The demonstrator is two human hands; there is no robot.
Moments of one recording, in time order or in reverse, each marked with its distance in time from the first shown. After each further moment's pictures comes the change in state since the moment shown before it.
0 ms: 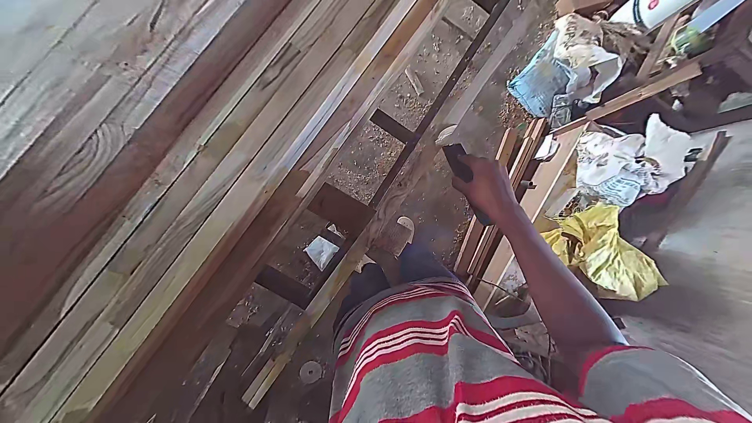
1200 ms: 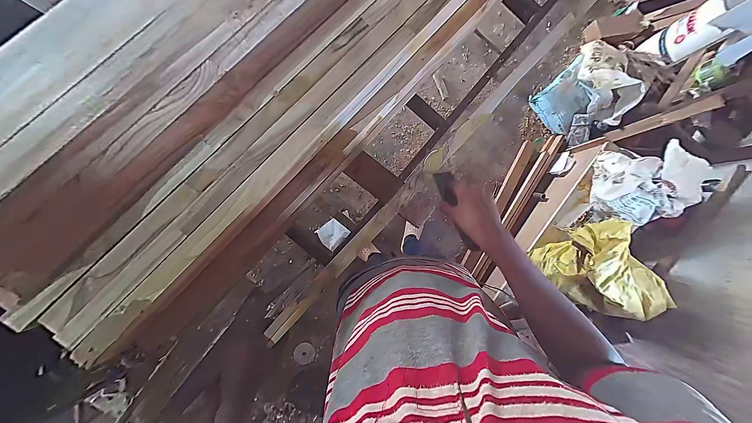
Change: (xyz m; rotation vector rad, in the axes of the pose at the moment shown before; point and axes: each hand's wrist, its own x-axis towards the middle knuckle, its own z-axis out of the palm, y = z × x) left_hand 0.035 -0.064 0.016 0.066 -0.092 0.164; right_hand -0.103 -0.080 0.042 -0.029 -0.135 -0.073
